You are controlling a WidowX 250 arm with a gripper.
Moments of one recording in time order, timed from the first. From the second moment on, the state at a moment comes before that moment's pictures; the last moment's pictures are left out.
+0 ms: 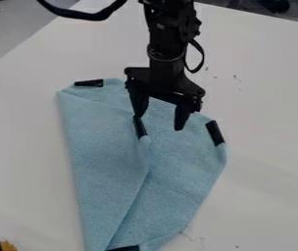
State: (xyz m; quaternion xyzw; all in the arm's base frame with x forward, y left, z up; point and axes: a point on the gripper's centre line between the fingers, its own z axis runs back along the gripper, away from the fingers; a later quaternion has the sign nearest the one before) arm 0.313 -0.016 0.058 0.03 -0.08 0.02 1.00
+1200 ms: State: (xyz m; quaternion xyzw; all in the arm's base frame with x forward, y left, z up) arm 0.355 -0.110 0.024 -0.01 -0.08 -0.03 1.00
